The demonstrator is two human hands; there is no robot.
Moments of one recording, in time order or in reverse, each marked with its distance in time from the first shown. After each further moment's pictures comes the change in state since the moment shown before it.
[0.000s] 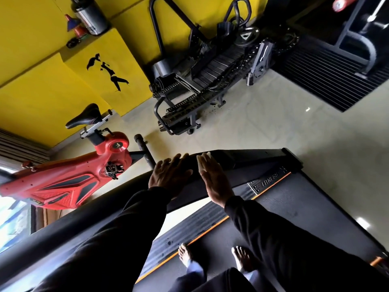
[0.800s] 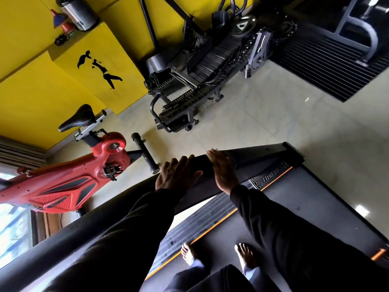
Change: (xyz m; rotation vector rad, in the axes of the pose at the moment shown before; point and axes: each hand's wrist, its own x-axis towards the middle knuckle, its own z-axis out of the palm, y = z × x) left_hand 0.033 0.017 0.003 0.067 0.011 0.064; right_hand 0.045 0.047 -0.005 0.067 0.076 0.150
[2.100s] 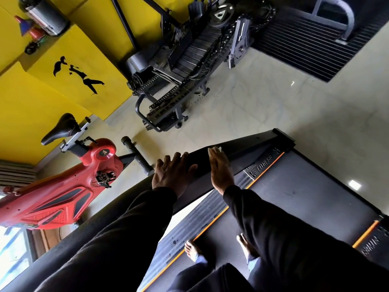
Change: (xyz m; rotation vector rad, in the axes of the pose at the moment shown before) left_hand 0.016 0.015 0.006 0.073 -0.007 0.010; right_hand -0.013 0.020 0.014 0.067 0.280 0.181
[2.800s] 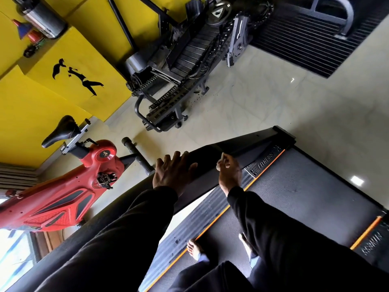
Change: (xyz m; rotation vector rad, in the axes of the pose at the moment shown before) left_hand 0.002 0.004 -0.003 -0.003 0.001 0.012; right_hand -0.008 0.013 -0.007 0.176 0.202 0.350
